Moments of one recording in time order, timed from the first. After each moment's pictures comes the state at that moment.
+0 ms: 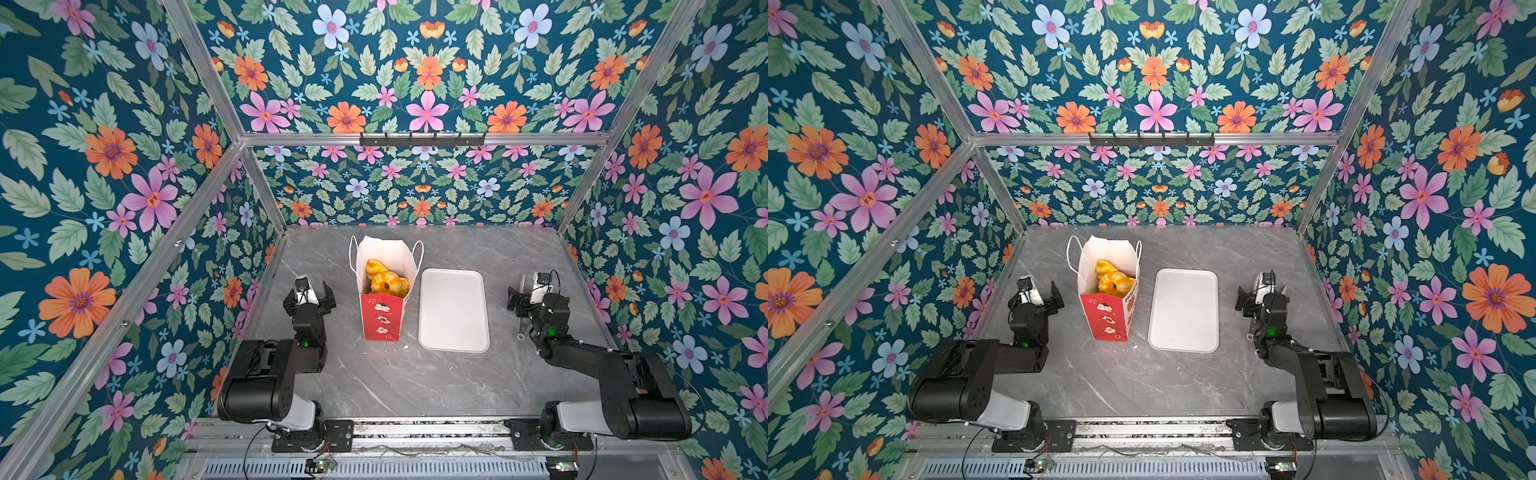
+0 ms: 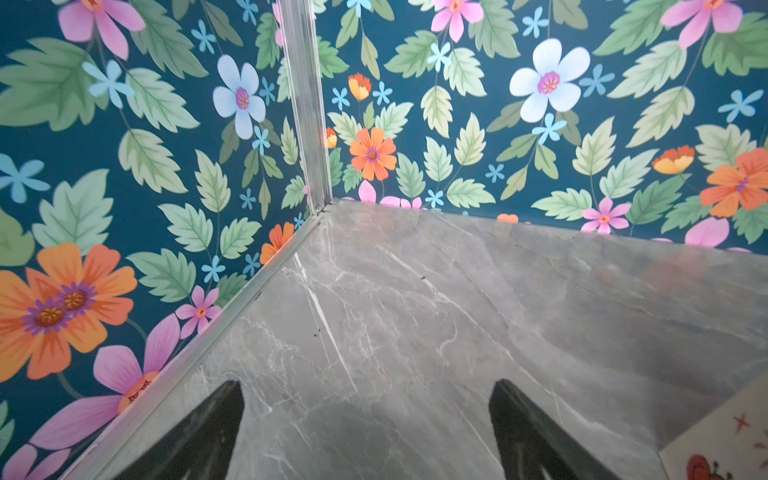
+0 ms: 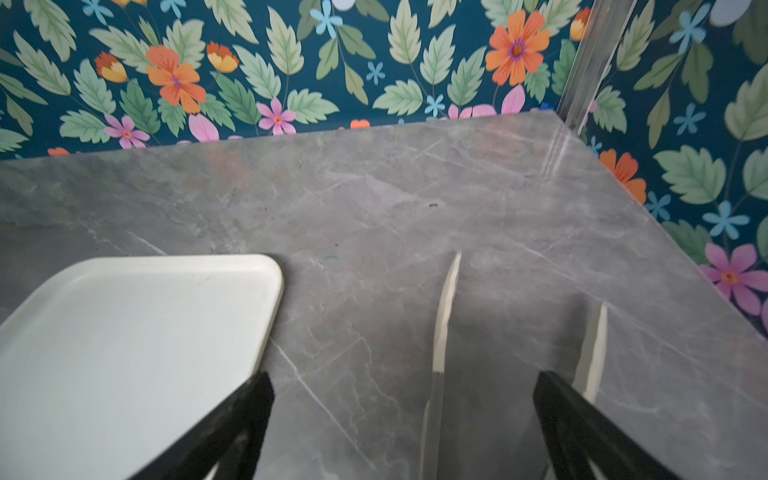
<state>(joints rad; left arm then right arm) -0.04 1.44 0.27 1.07 -0.35 -0.03 0.00 1.34 0.36 0.65 0.03 0.08</state>
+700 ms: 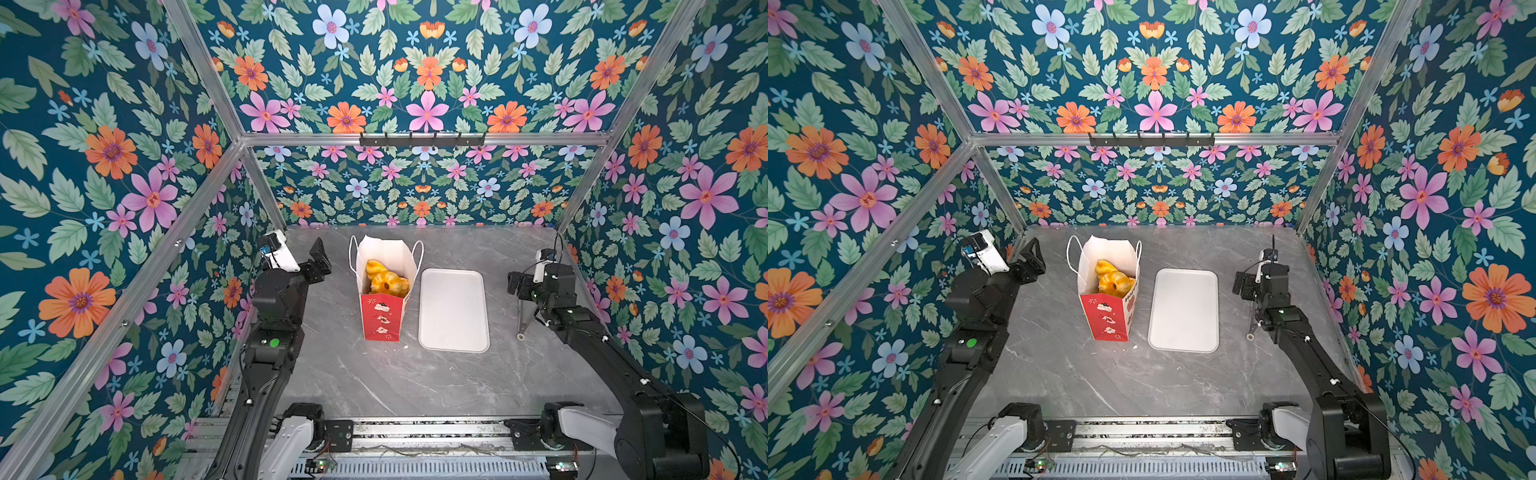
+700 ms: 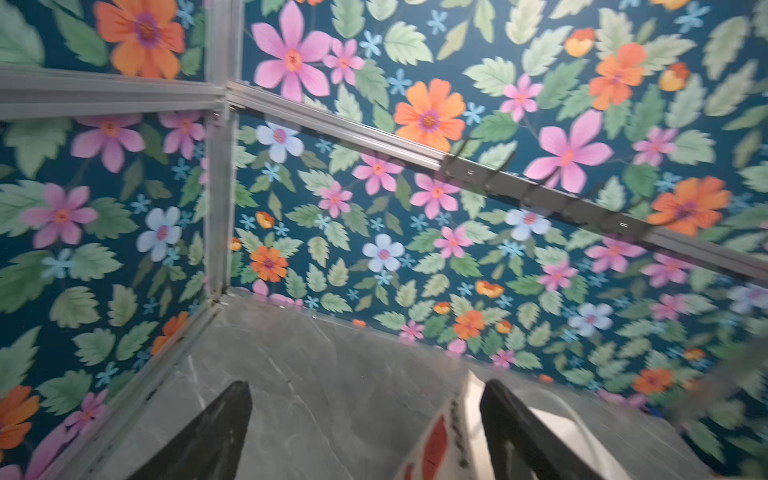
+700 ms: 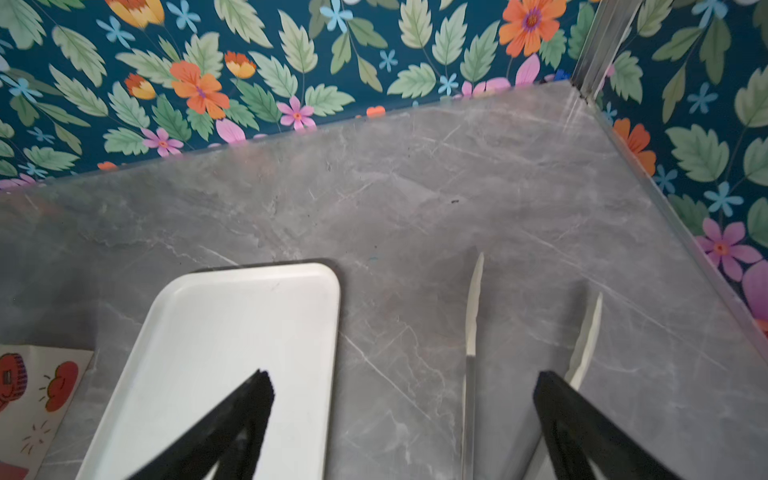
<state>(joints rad) -0.14 0.81 0.94 -0.17 -0.08 -0.31 0.06 1.18 0.73 -0.10 0.04 0.22</state>
